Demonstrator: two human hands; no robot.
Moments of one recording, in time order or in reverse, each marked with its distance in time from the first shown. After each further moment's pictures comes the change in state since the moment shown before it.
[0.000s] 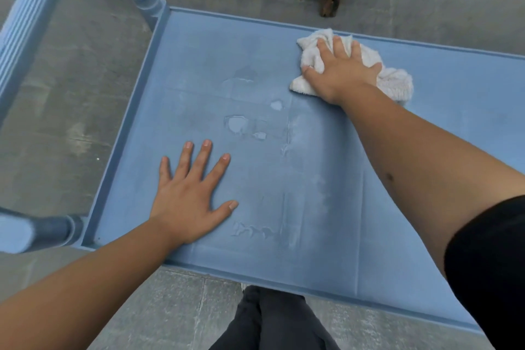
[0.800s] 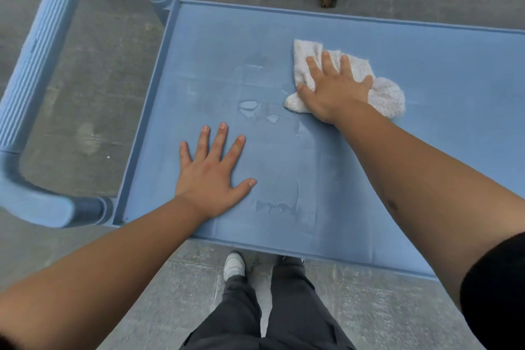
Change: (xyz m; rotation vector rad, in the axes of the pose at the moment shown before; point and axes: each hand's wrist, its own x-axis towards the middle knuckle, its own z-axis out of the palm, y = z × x) left_hand 0.002 0.003 -0.004 -0.026 -0.012 -0.022; right_hand -0.070 -0.027 0.027 -0.055 -0.016 -0.042
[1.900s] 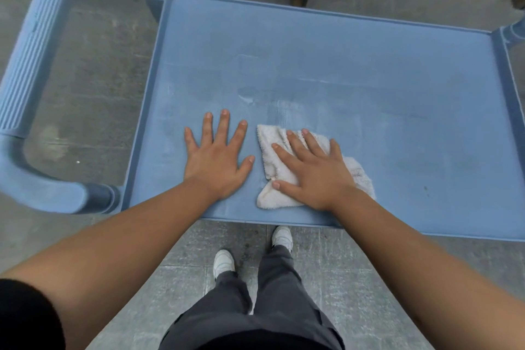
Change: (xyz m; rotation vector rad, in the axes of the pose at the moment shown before) left_hand 0.000 -0.004 0.003 -0.035 0.016 0.058; right_hand -0.178 -0.036 0.072 -0.134 -0.032 -0.302
